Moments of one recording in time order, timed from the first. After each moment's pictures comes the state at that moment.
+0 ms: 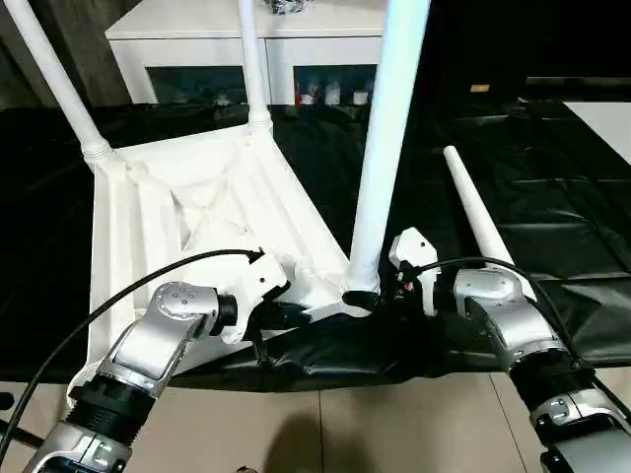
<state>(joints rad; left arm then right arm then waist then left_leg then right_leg) -0.39 0.42 -0.29 0.22 -0.08 0.40 -1.02 -0.55 -0.31 0.20 0.63 0.10 0.00 1.01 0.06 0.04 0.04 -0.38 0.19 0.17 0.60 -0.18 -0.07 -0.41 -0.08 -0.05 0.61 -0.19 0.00</state>
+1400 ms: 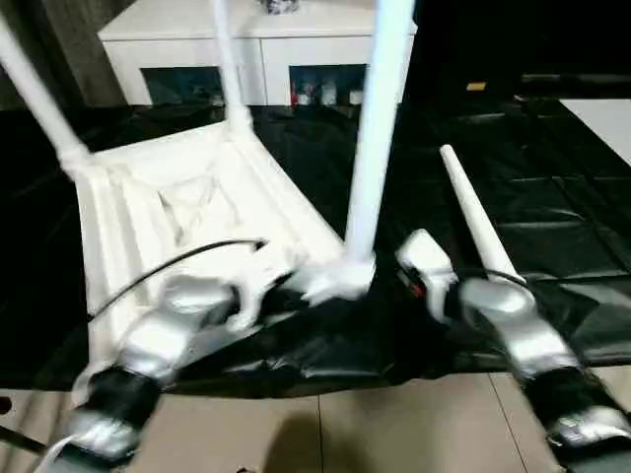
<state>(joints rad) -0.42 0.42 -0.29 0.27 -0.08 0.37 -1.00 -0.46 -0.40 0.22 0.50 0.08 0.08 0.95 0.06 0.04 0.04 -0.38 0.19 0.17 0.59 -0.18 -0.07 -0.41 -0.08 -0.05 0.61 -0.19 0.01</state>
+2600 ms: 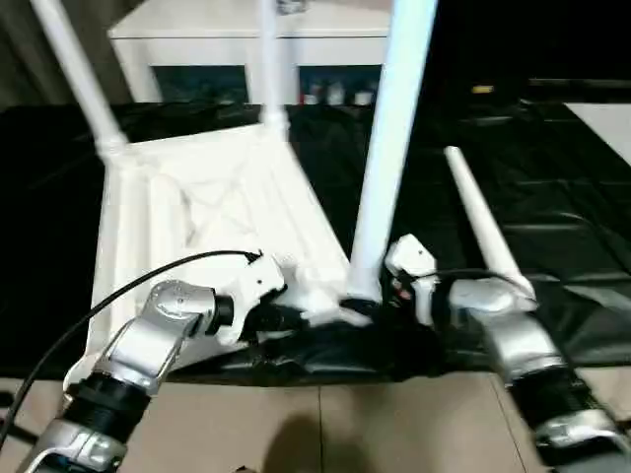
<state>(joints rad) -0.44 0.38 -0.29 0.29 -0.06 0.38 -0.96 -0.47 -0.24 0.16 0.55 0.10 0.07 0.77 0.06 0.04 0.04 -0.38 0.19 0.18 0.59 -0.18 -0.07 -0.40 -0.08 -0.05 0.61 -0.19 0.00</state>
